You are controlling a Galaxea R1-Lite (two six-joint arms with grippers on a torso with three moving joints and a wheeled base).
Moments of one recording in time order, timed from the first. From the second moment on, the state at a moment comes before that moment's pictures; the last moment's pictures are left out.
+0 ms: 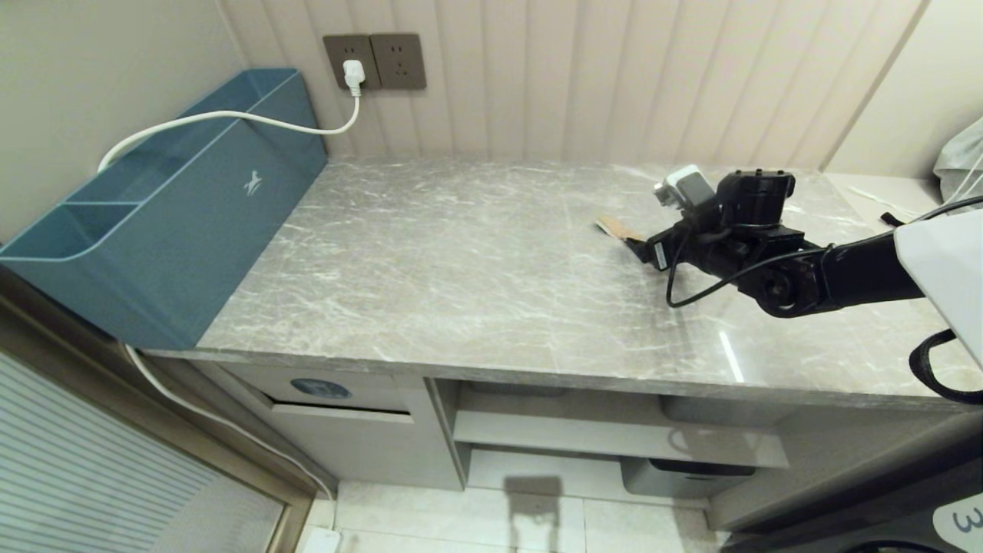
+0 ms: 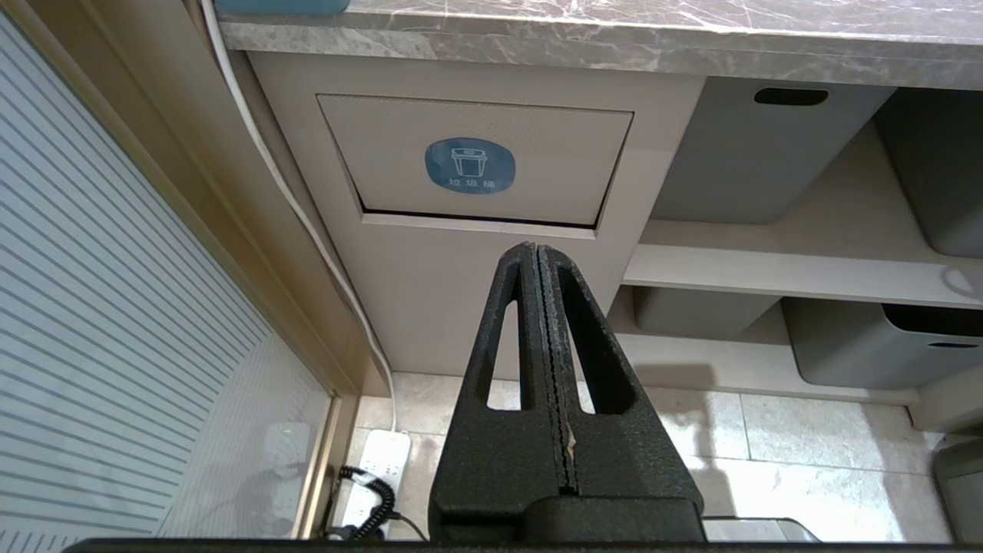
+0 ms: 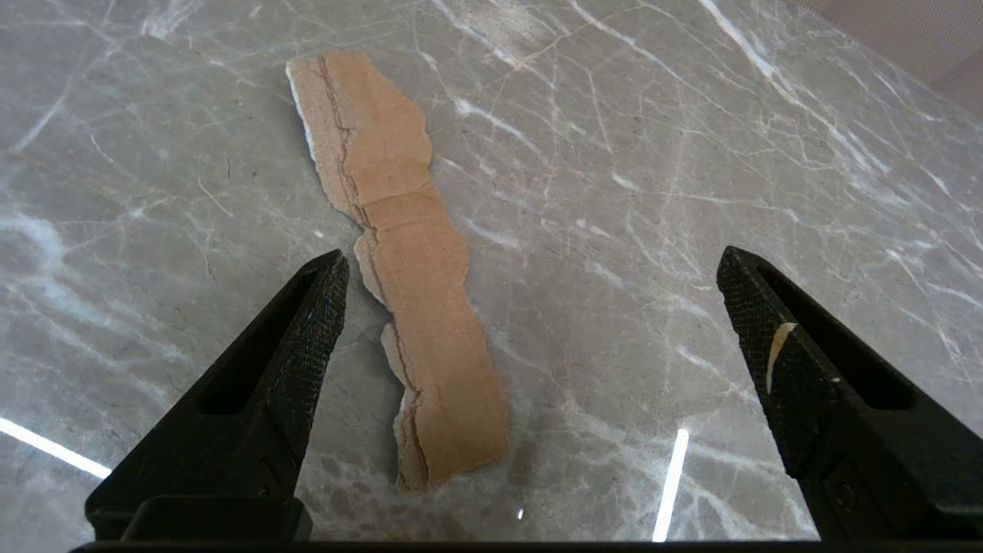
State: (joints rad) left arm 0.00 0.00 0.00 0.00 0.00 0.01; right arm 0.18 2.19 -1.57 -0.54 -0.03 -0.38
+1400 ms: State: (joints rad) left arm 0.00 0.00 0.00 0.00 0.00 0.01; right arm 0.18 2.17 -1.47 -0.55 -0.04 -0.38
